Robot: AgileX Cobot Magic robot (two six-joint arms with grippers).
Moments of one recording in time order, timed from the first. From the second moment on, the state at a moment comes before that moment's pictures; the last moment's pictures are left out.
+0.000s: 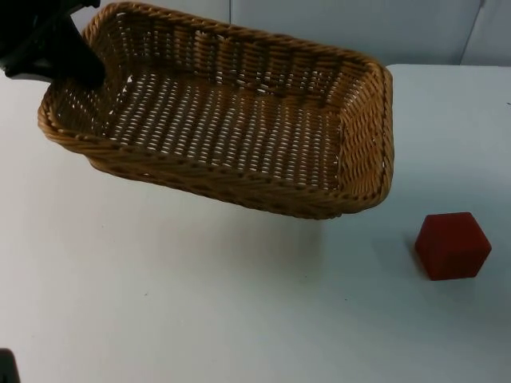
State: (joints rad) right arm -0.22 0.59 -0.82 0.01 0.73 -0.12; left arm -0.05 1.76 -1.15 -0.89 0.70 0.63
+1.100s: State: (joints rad) right arm 0.23 1.83 -1.11 0.09 0.85 -0.03; left arm -0.05 1.76 -1.15 -0.89 0.70 0.63
